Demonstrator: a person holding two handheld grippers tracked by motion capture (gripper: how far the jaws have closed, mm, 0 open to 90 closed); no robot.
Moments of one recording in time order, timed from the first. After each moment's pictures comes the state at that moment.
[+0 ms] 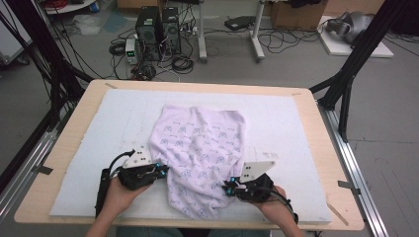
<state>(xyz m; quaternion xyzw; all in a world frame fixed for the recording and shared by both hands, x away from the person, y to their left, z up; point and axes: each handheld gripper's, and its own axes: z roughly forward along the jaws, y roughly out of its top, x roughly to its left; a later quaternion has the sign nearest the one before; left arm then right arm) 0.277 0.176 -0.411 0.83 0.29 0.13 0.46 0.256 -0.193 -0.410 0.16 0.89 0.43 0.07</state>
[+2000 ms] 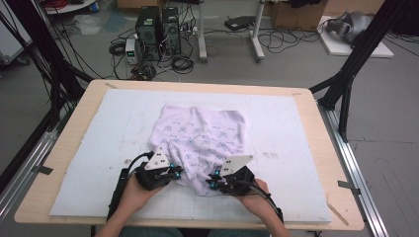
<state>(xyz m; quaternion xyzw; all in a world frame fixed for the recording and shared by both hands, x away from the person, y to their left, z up) 0.277 0.139 -0.416 0.85 0.26 0.14 0.44 0.272 -0.149 -0.412 0.15 0.89 0.43 0.08</state>
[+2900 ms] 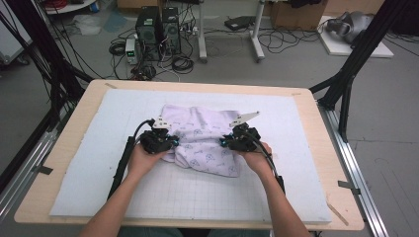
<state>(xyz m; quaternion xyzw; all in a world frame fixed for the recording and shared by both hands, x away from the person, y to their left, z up) 0.380 0.135 -0.423 0.84 0.36 0.15 0.38 0.388 -0.173 -0.405 0.29 0.87 0.38 0.11</state>
